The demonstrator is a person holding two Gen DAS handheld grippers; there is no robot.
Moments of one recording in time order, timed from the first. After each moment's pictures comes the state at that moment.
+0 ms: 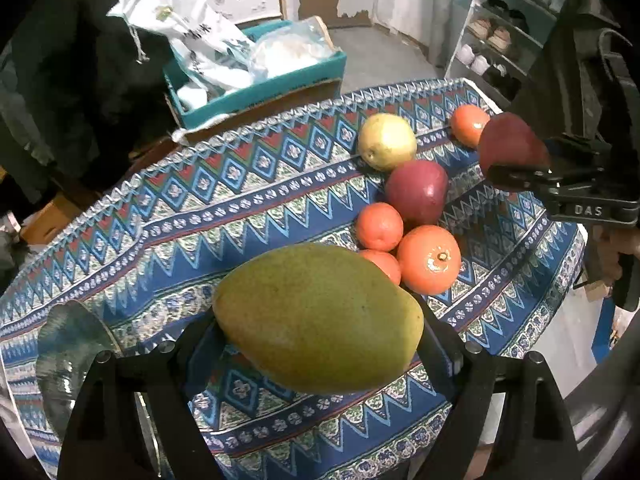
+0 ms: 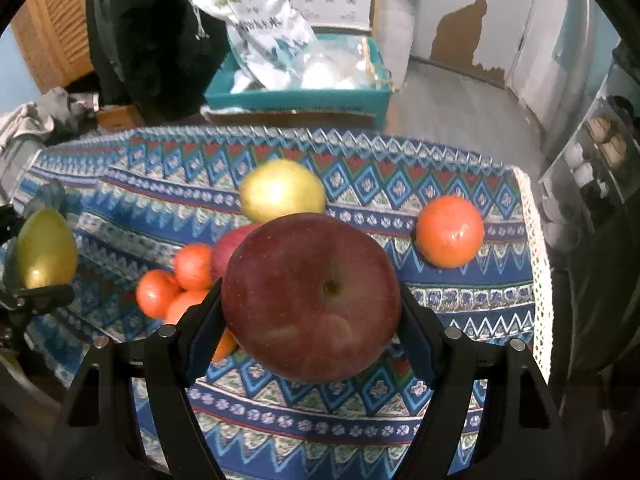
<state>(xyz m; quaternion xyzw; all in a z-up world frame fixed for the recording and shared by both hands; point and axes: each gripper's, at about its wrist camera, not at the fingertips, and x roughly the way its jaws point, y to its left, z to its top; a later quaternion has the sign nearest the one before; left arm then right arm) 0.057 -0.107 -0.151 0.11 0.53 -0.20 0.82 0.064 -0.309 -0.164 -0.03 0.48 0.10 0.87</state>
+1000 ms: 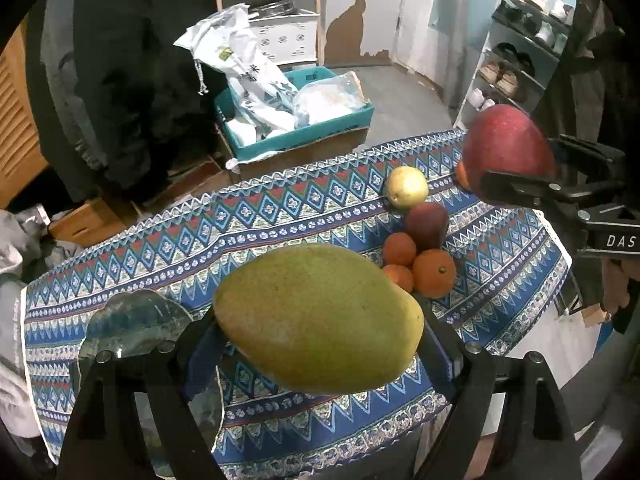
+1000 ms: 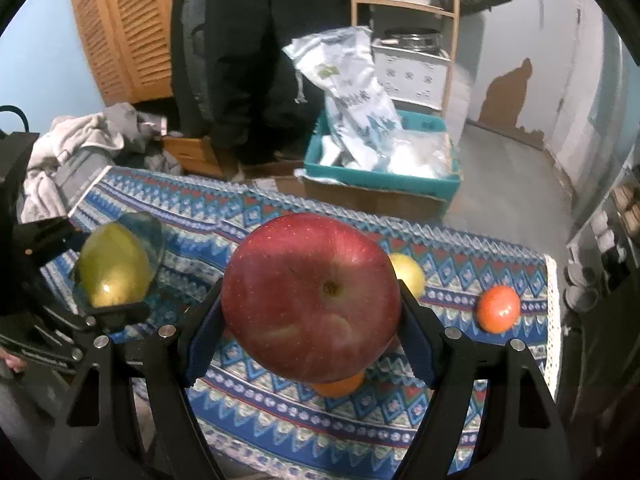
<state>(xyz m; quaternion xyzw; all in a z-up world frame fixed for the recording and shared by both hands) 0.029 -0.045 -0.080 0.08 0.49 -0.17 0.85 0.043 -0.208 -0.069 -0.04 0.41 0.19 0.89</state>
